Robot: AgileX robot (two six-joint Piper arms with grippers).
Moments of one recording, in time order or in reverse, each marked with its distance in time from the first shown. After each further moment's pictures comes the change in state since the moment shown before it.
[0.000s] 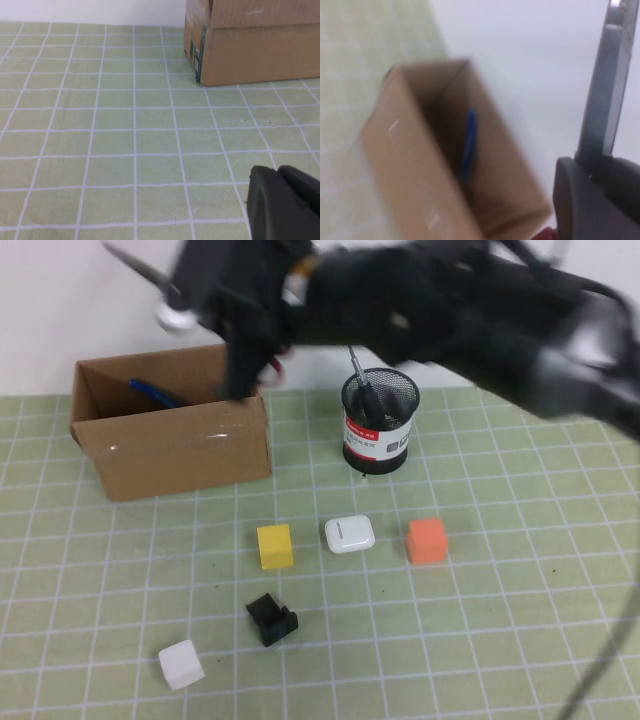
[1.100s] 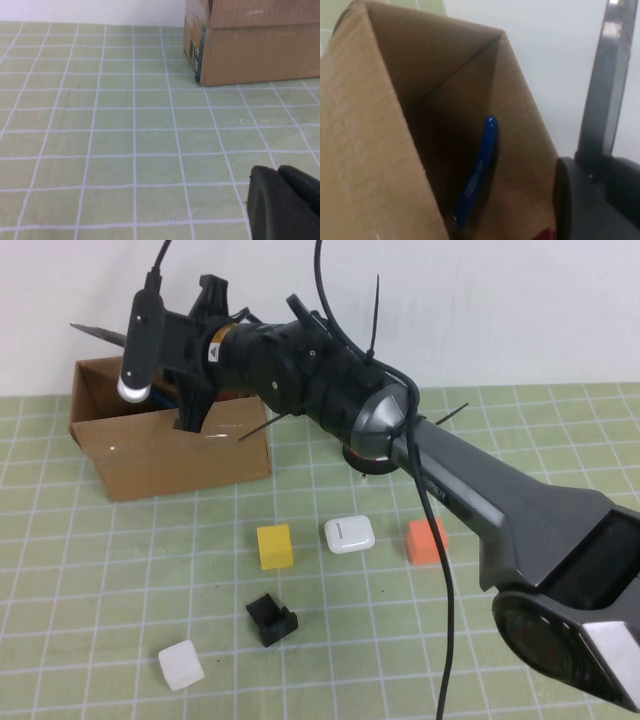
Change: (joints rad) right arm 0.000 0.581 -0.647 -0.016 0.043 -0.182; left arm 0.000 0.000 0.000 0.000 0.000 0.000
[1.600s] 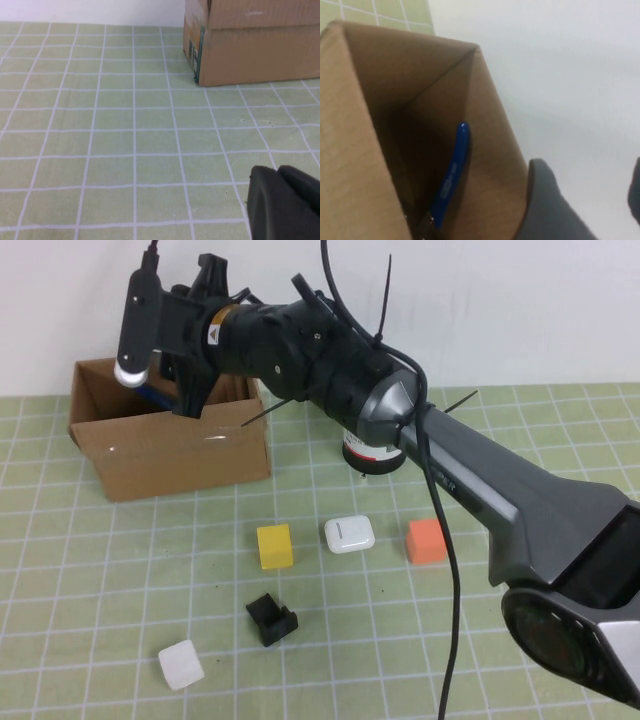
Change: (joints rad) right arm 0.000 -0.035 -0.004 -0.019 0.022 0.000; left arm 0.000 0.000 0.000 0.000 0.000 0.000
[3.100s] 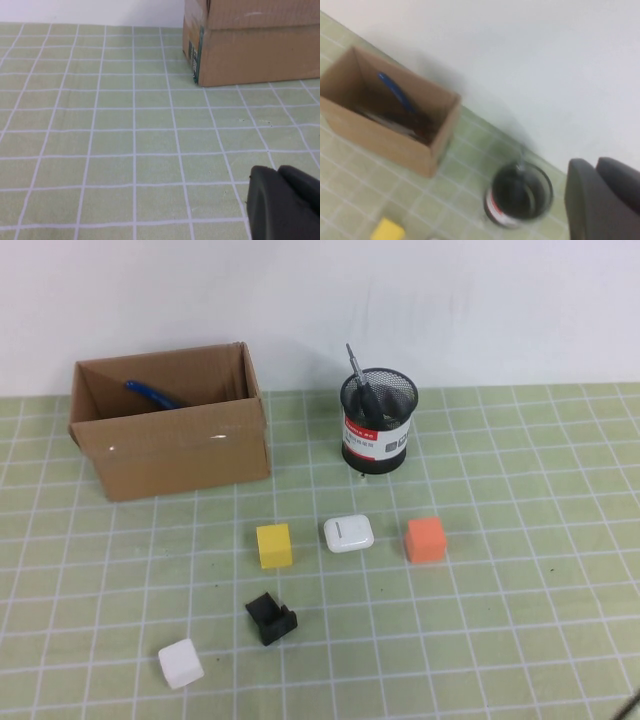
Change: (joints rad) right arm -0.180 -0.610 0.071 -0.131 0.783 0.839; left arm 0.000 0.000 0.000 0.000 0.000 0.000
